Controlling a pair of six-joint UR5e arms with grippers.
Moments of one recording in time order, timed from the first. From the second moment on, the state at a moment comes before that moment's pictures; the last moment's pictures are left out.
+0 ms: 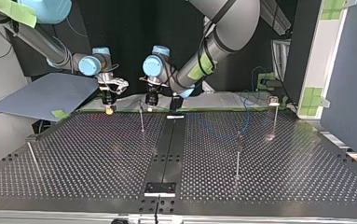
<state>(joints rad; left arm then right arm) -0.70 -2.57 -1.27 -2.51 -1.99 -1.78 1.82 -0.67 1.65 -0.93 1.41 1.62</state>
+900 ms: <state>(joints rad) -0.64 -2.62 -1.15 -2.60 -1.94 -1.80 1.82 -0.66 1.56 -0.87 1.41 1.62</state>
